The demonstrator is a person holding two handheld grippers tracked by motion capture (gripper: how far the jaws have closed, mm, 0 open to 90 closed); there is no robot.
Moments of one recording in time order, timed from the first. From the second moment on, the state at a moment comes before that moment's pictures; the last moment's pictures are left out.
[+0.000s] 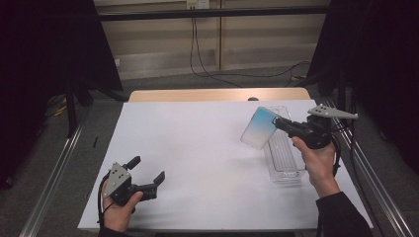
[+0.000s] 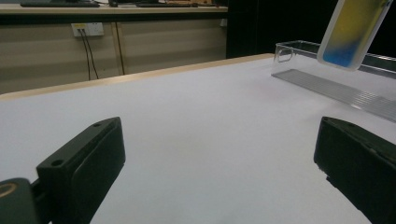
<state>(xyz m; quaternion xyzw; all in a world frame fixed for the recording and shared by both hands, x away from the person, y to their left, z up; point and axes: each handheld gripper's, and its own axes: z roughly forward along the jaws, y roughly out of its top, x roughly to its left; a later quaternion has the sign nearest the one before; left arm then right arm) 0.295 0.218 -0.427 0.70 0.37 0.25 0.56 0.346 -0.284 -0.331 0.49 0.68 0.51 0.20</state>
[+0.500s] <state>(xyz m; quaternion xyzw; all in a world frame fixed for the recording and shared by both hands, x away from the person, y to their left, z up) 0.297 0.218 -0.432 0.70 0.38 0.25 0.55 0.359 -0.304 -0.311 0.48 0.68 0.50 0.23</state>
